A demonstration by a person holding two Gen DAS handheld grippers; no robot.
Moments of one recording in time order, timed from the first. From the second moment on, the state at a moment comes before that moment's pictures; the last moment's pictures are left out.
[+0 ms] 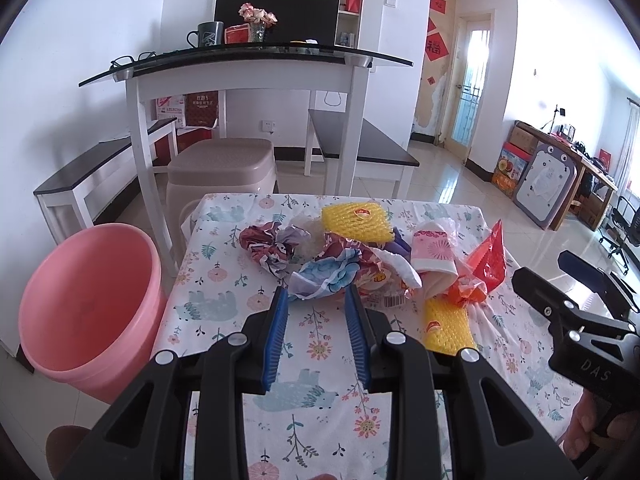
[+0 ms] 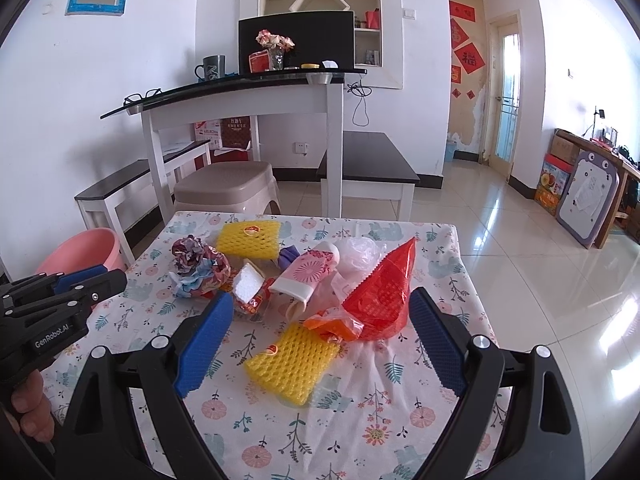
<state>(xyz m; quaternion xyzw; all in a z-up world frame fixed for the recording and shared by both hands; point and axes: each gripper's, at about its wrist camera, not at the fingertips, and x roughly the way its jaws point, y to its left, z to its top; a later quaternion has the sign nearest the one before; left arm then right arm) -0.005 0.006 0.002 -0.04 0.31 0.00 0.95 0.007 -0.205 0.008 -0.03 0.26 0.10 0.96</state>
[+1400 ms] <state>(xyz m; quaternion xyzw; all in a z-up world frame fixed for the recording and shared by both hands) 0.141 0.075 -0.074 -0.16 0.44 0.00 0.88 0.058 -0.243 -0.027 0.00 0.30 0.08 0.95</state>
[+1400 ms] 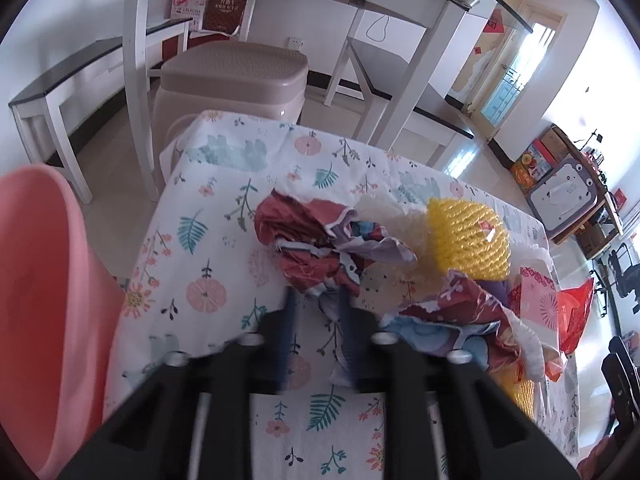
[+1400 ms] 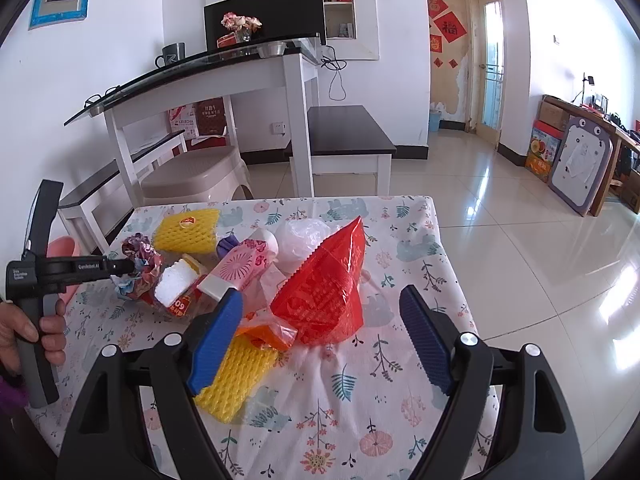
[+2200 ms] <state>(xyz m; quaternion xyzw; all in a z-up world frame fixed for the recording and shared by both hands) 0.067 0.078 -0.030 -0.12 0.35 -0.02 0.93 0.160 -0.152 -0.022 0.05 0.38 0.24 0.89</state>
